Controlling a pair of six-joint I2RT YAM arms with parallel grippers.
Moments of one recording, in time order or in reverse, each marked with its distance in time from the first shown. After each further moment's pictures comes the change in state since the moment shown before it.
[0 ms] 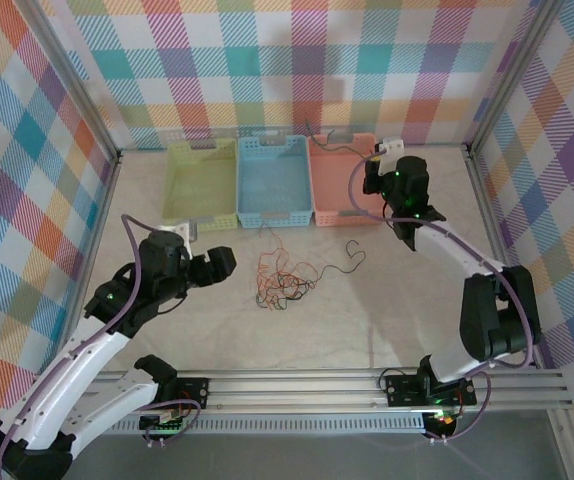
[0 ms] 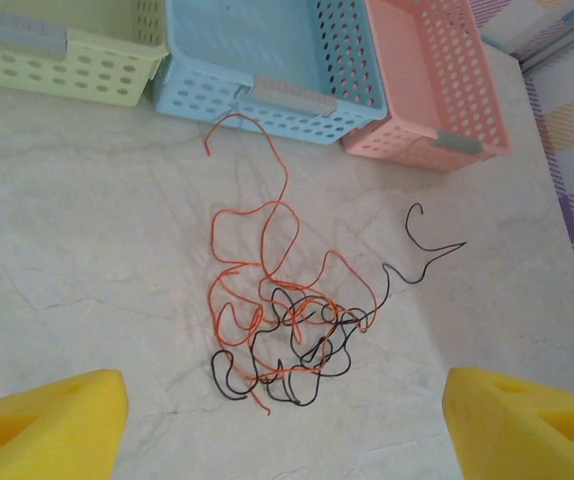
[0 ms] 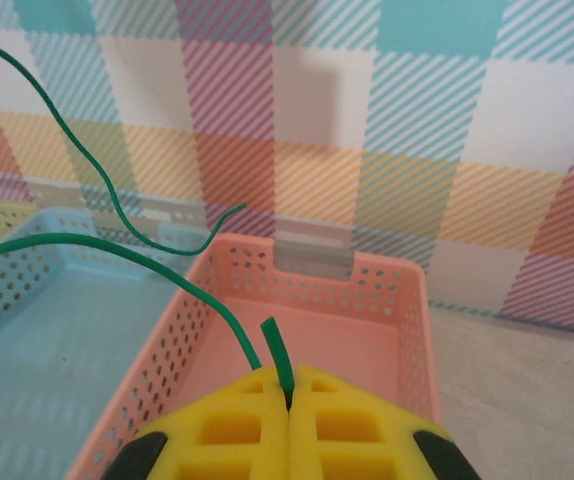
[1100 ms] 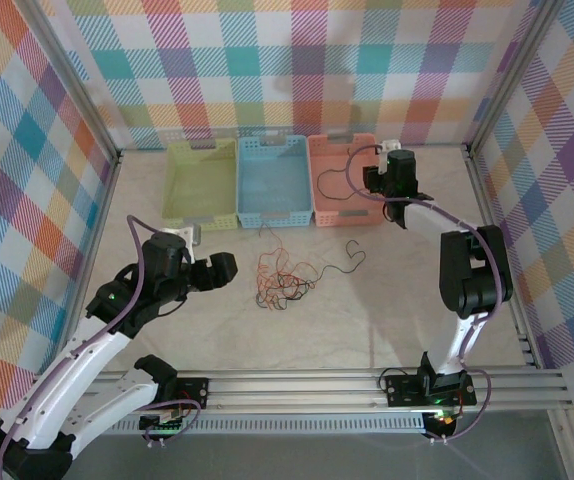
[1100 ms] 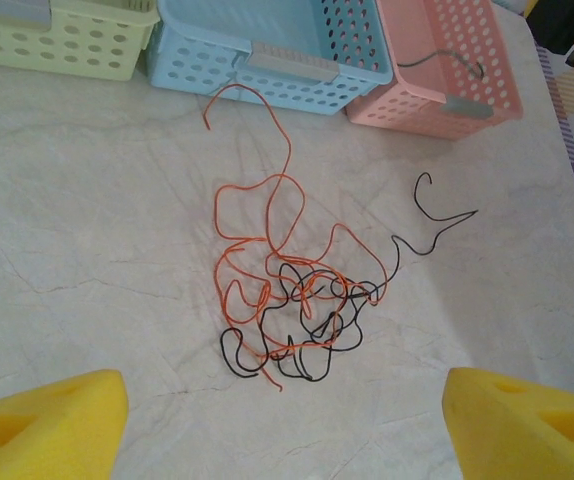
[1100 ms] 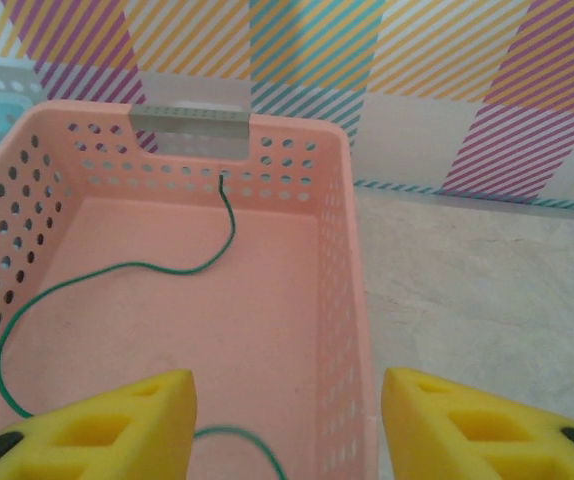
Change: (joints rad) left arm 0.000 0.007 -0.011 -0.018 0.034 0.042; right arm -0.066 0.280 0.166 -0.122 0.095 -0.006
